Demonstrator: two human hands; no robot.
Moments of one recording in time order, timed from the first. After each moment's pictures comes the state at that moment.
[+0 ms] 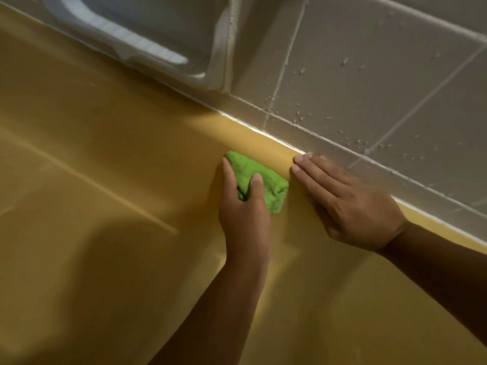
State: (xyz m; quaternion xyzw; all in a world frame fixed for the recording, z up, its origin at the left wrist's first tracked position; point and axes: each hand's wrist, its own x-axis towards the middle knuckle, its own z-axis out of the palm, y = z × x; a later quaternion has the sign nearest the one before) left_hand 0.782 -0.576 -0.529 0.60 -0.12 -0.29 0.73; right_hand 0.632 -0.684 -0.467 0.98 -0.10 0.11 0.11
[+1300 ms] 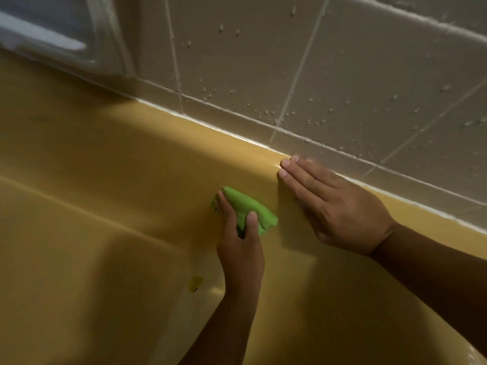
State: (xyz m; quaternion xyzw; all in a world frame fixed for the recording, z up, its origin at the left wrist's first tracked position) left_hand 0.662 -0.557 -0.577 0.73 -0.23 -0.28 0.57; right_hand 0.525 -0.679 -0.471 0.98 -0.14 0.10 0.12
